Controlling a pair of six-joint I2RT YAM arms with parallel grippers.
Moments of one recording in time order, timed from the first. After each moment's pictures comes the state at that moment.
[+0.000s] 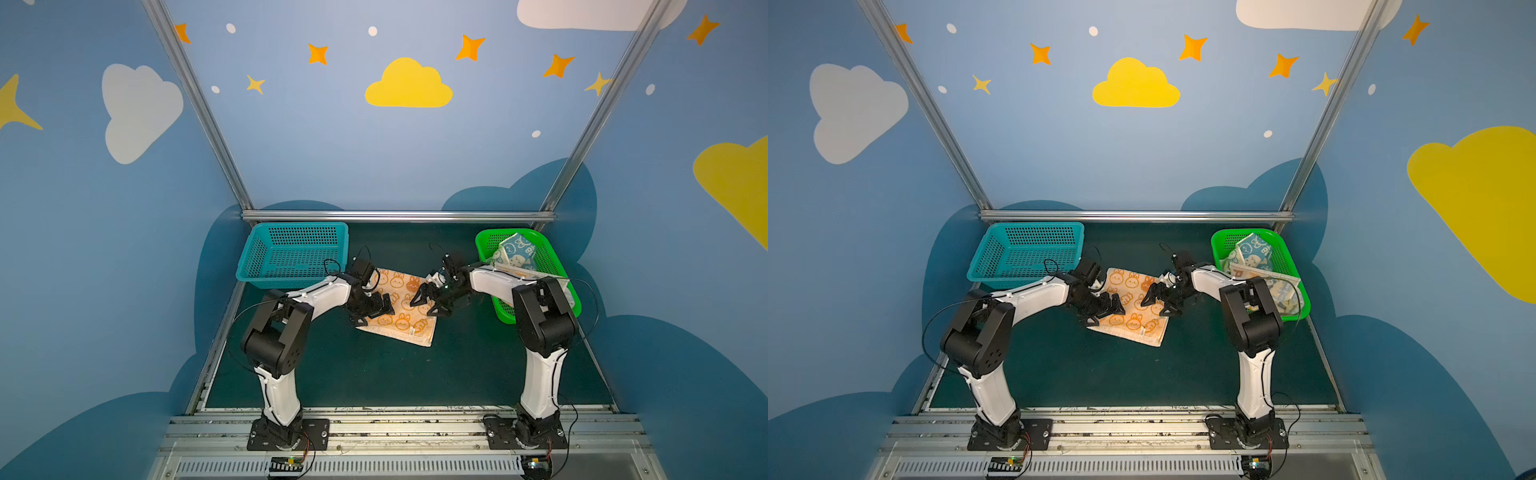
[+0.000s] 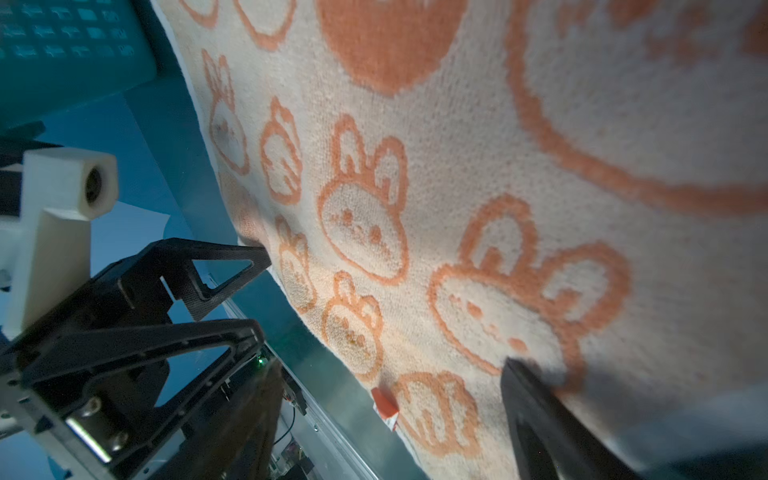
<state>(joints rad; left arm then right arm) -0.45 1.85 1.17 -0.59 0.40 -0.69 0.42 2.02 1.33 -0.63 -0.69 0.51</state>
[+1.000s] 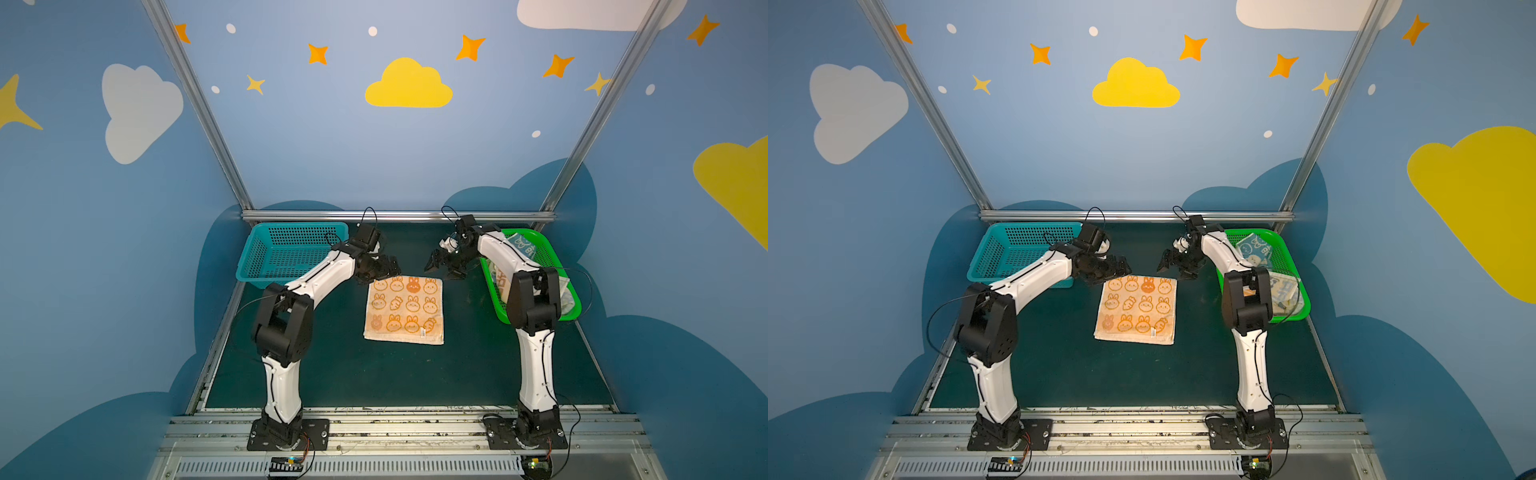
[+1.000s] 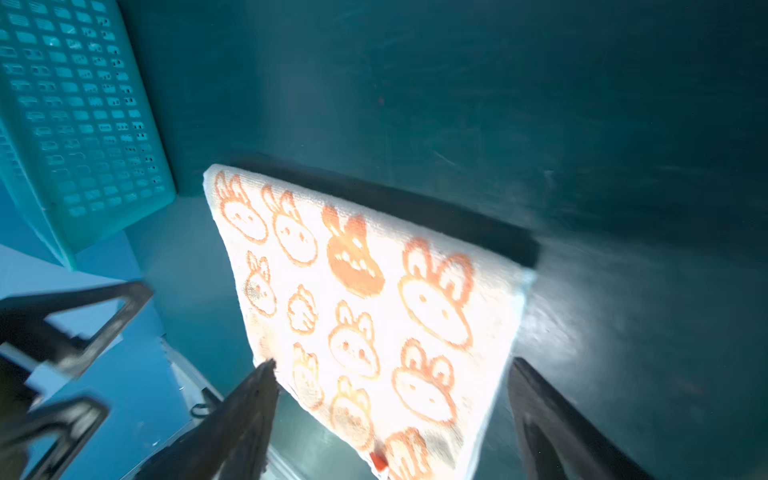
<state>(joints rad) -0.41 2.00 1.61 -0.64 0.28 -0.60 0.30 2.29 1.99 -1.04 -0.57 0.32</state>
